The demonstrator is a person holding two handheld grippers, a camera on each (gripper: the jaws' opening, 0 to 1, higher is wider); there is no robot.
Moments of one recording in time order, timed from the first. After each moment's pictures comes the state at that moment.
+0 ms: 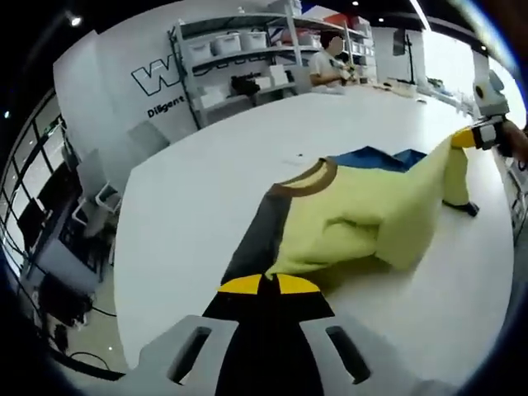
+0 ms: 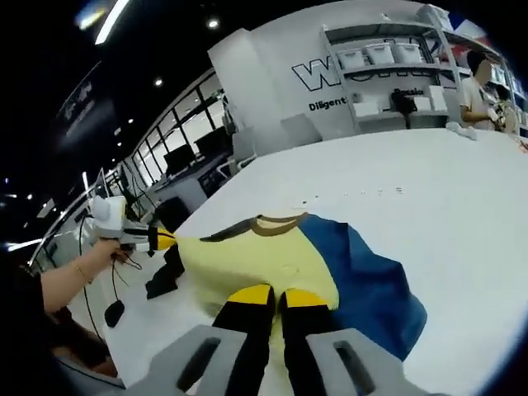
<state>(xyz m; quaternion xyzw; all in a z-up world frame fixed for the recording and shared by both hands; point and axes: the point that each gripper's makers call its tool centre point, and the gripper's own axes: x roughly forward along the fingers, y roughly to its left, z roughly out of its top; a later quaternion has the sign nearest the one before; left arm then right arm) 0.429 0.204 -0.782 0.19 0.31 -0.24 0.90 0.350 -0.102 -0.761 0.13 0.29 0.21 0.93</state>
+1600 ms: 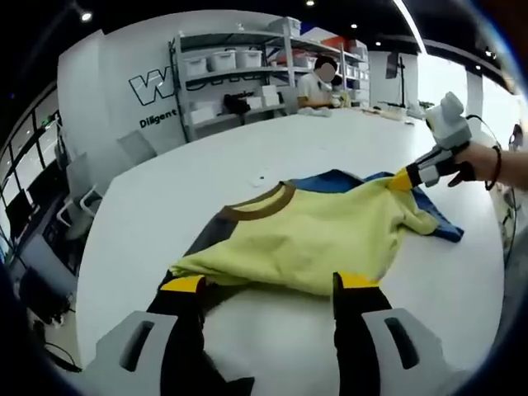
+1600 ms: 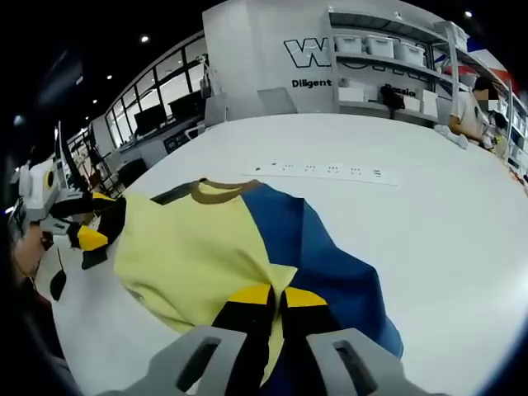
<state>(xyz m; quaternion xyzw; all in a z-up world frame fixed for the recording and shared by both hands) 0.394 0.123 -0.799 0.14 0.27 -0.29 0.91 0.397 -0.131 -0.834 0.02 0.35 0.15 0.93</state>
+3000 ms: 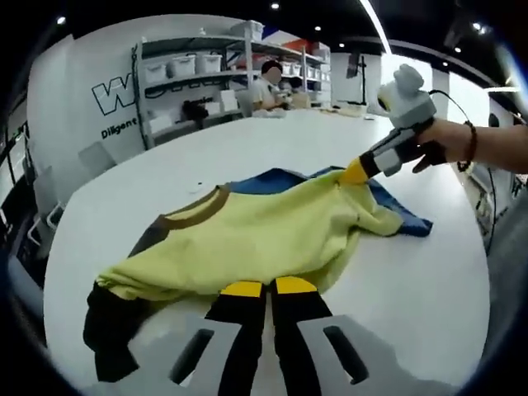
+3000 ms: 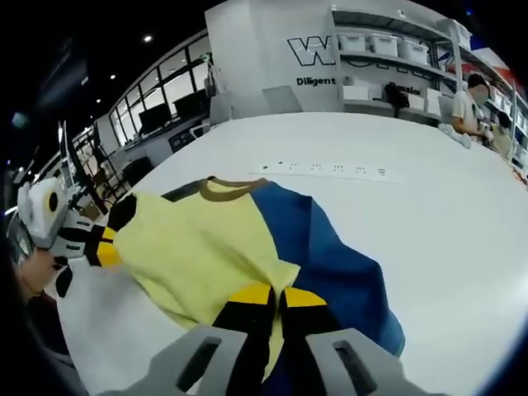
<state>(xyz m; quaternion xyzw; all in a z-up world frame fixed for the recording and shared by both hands) 0.372 0.059 -0.805 0.14 0.25 -0.38 0.88 0.386 -0.126 -0.829 0.02 0.35 0.16 0.92</state>
